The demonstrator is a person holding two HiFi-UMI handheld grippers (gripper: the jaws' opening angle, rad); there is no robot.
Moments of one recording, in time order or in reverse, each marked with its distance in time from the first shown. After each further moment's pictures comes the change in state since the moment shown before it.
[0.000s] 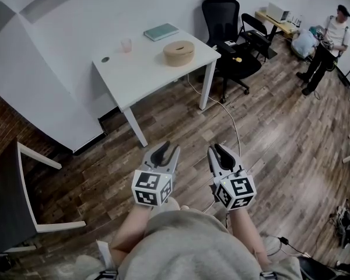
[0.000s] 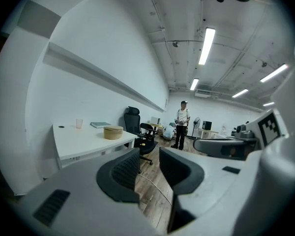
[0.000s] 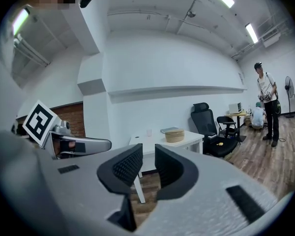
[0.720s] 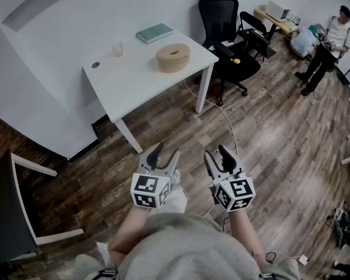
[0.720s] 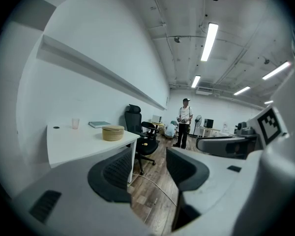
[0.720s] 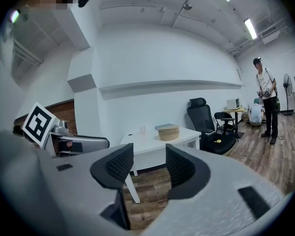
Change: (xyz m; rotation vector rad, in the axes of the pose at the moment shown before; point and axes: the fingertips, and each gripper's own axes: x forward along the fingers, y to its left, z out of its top) left arm 0.086 0.034 0.004 0.010 0.017 0.006; right arm 0.068 -0.064 -0.005 0.020 0.049 -0.025
